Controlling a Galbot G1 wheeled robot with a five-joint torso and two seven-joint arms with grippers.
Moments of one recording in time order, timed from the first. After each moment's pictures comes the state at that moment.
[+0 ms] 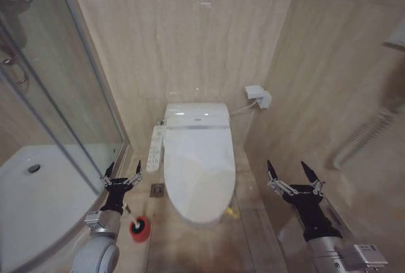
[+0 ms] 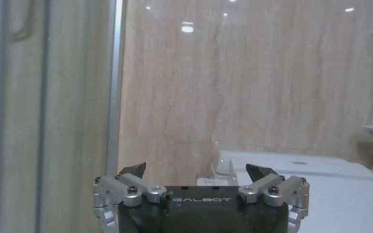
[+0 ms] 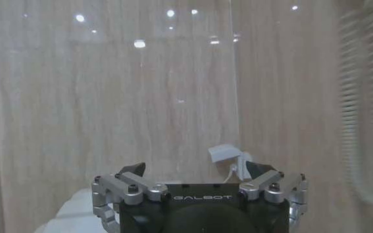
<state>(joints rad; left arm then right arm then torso) 1.40 -1.25 -0.51 -1.96 -0.33 -0.14 -0.13 -1.79 1.54 0.71 2.50 0.24 -0.03 -0.05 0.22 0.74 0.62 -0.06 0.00</state>
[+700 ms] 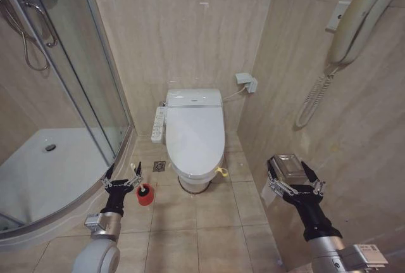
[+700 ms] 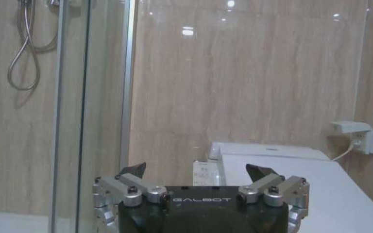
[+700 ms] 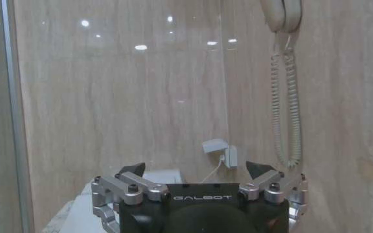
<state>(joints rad) 1.41 -1.26 -0.51 -1.95 -0.32 -0.16 -0.13 -1.79 1.54 0.71 2.50 0.24 -0.03 -0.05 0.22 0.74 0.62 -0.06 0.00</state>
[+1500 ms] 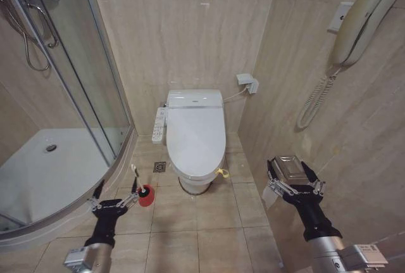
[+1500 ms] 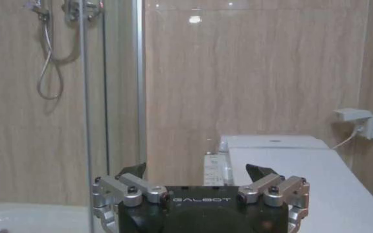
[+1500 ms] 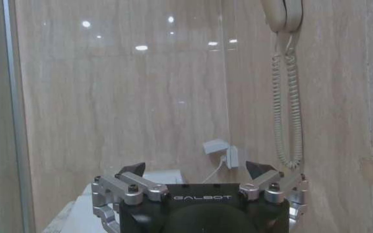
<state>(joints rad) 1.73 -1.28 -0.57 -2.27 -0.23 -0.09 -0.22 -1.79 1.54 0.71 2.50 0.24 -0.03 -0.05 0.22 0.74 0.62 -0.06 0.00</state>
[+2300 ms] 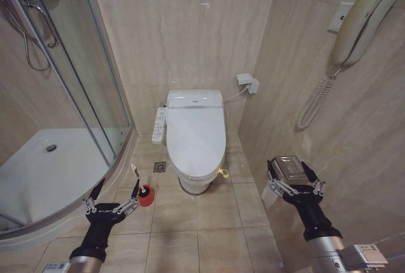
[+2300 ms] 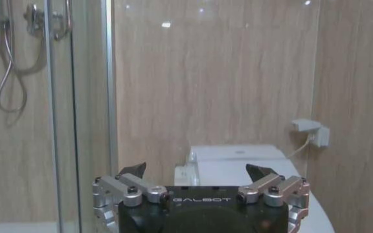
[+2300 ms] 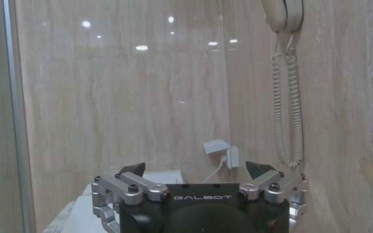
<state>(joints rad) 1.87 -1.27 -0.63 -2.49 -0.26 0.00 -0.11 -1.79 1.54 0.71 2.50 0.24 -0.03 -0.05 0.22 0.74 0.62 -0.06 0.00</state>
